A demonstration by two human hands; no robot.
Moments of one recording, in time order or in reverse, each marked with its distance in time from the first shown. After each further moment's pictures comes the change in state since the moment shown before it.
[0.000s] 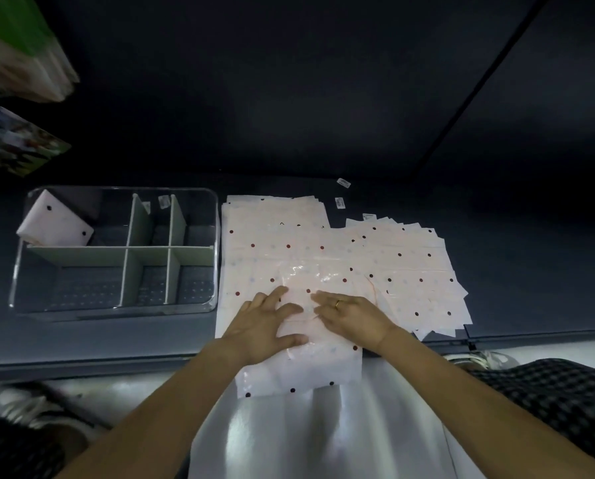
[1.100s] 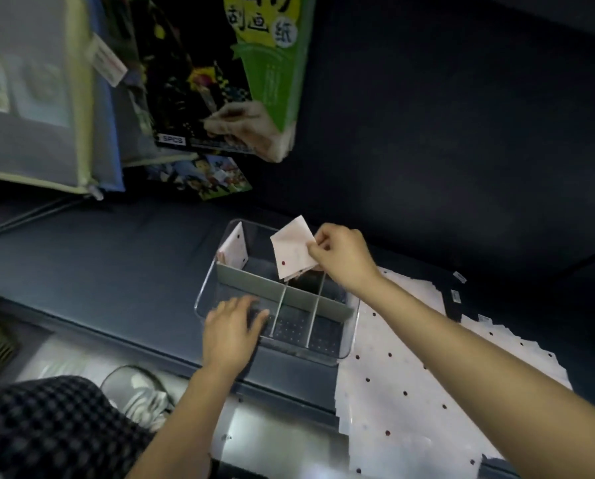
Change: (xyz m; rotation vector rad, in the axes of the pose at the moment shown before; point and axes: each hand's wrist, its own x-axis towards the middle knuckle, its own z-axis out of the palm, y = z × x) left_hand -0.130 -0.159 -0.076 -0.200 0.823 -0.557; right_hand 0.263 -0.209 -0.089 0.379 0.067 0.252
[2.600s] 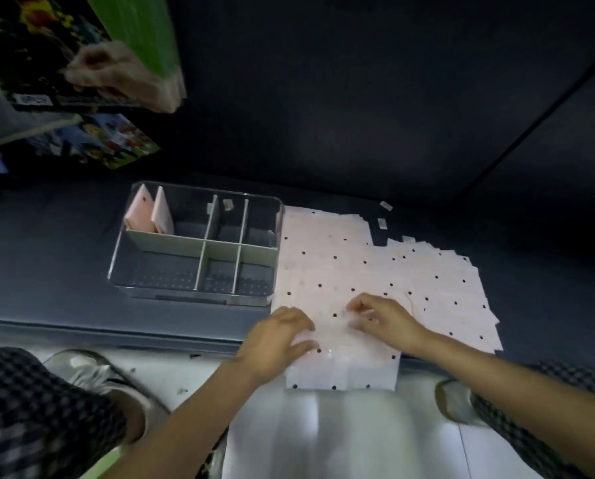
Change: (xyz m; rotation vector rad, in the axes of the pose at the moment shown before) left_hand -0.082 0.108 0.069 -0.088 -0.526 0.583; right_hand -0.188 0.205 -0.041 0.035 -0.318 0.216
